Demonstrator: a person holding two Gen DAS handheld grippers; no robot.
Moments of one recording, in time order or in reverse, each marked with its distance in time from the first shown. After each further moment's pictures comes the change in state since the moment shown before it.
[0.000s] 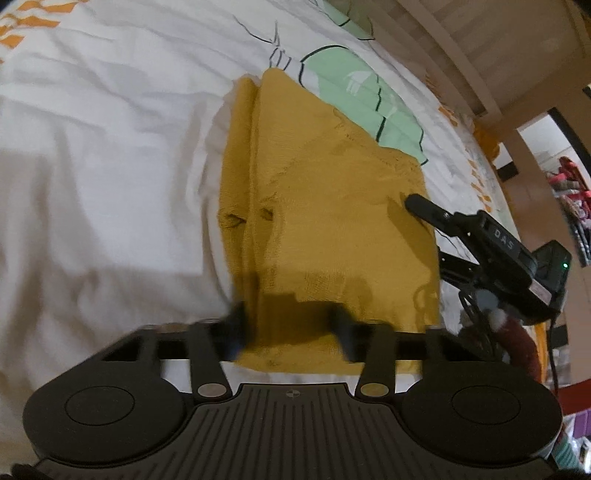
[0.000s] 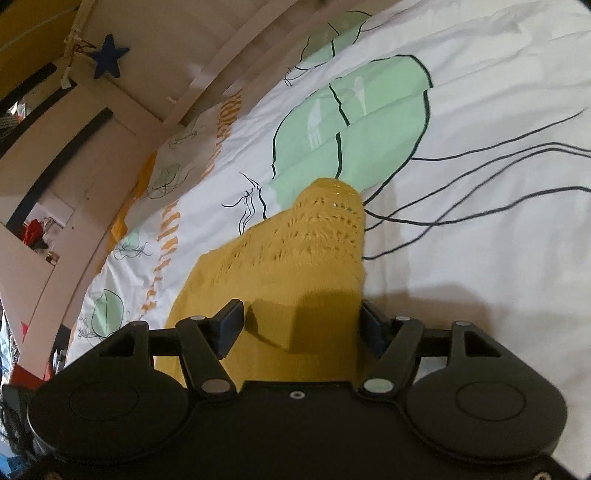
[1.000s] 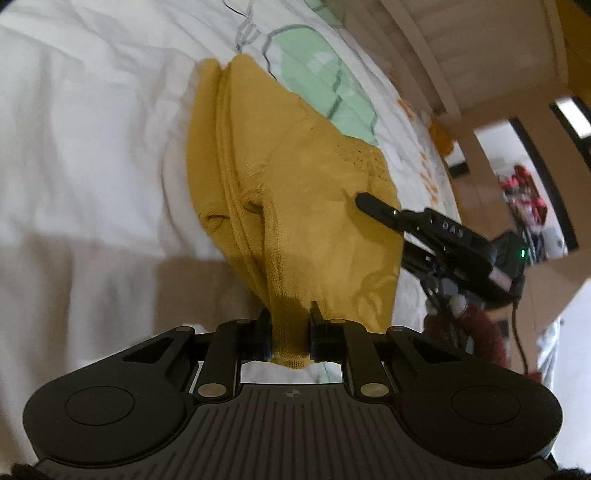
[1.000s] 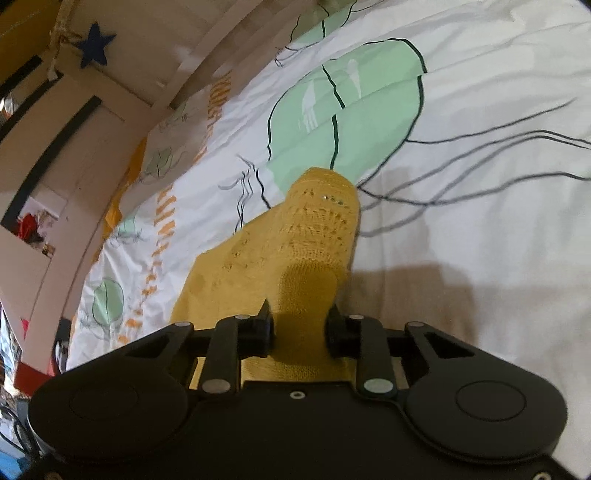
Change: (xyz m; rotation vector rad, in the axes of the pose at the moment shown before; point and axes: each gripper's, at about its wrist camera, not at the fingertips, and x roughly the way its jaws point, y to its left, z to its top) left arm -0.008 -0.007 -0.028 -0.046 0.071 -0.205; right arm -0.024 0.008 0.002 0.027 0.100 -0.035
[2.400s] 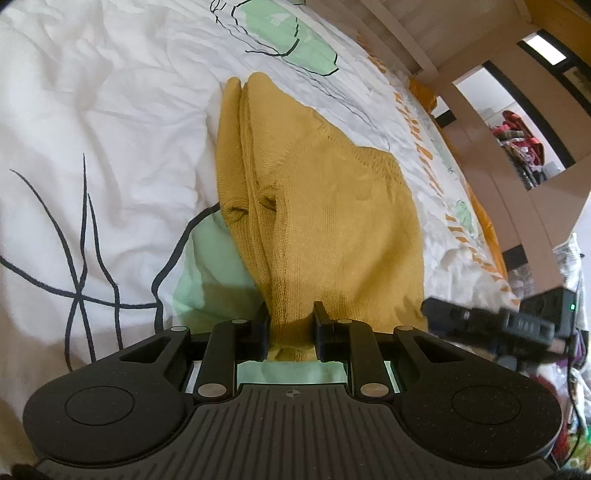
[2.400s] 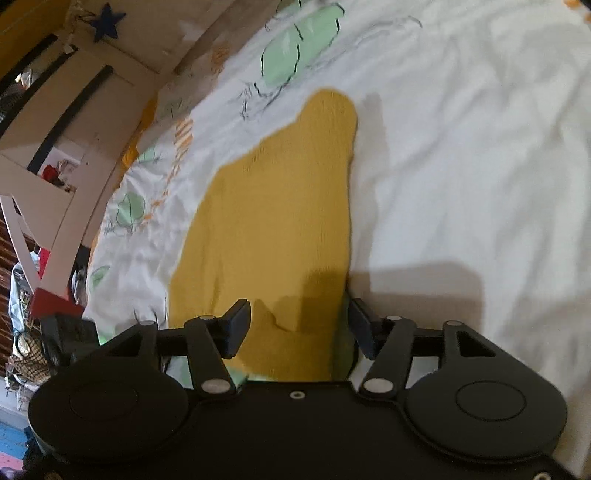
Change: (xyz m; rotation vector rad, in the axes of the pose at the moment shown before) left arm -0.022 -0.025 -0.143 0.140 -0.040 0.070; right arm -0.154 -0.002 -0.181 0.040 0.082 -0.015
